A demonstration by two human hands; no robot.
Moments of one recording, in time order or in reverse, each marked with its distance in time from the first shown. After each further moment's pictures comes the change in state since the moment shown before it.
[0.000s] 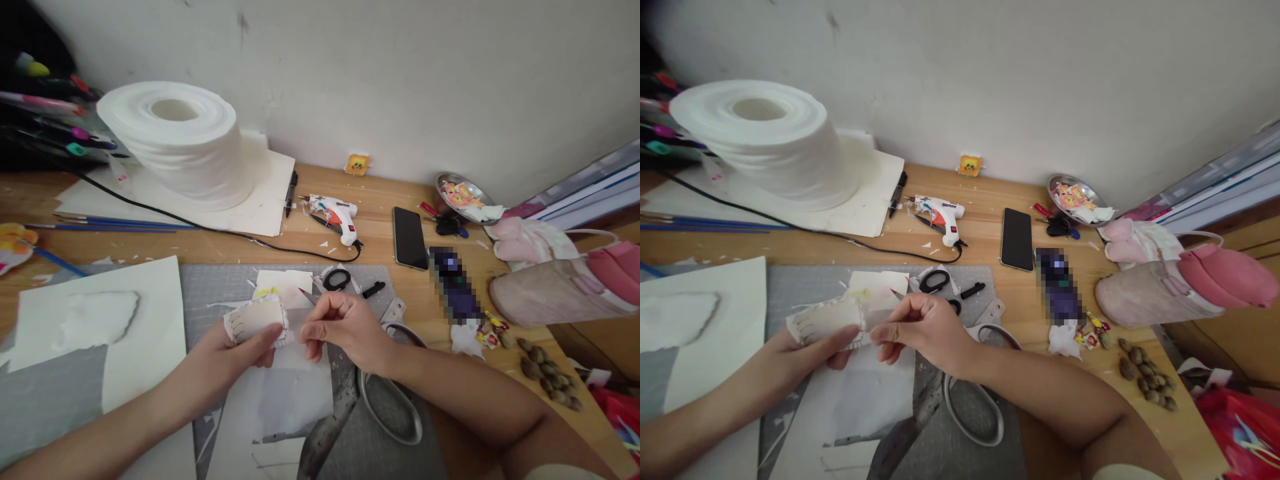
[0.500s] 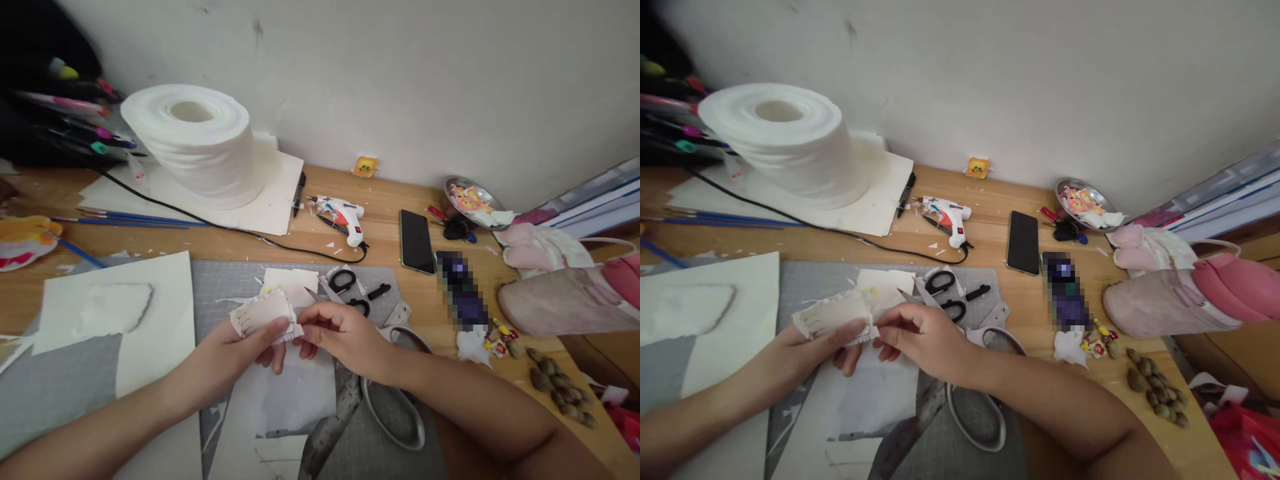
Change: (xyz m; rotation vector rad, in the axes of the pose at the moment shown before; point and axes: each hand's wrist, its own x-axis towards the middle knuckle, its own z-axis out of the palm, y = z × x) left_hand 0.000 0.008 0.002 -0.183 -0.093 0.098; right_hand -0.003 -0.001 0.004 -0.346 -0.086 0.058
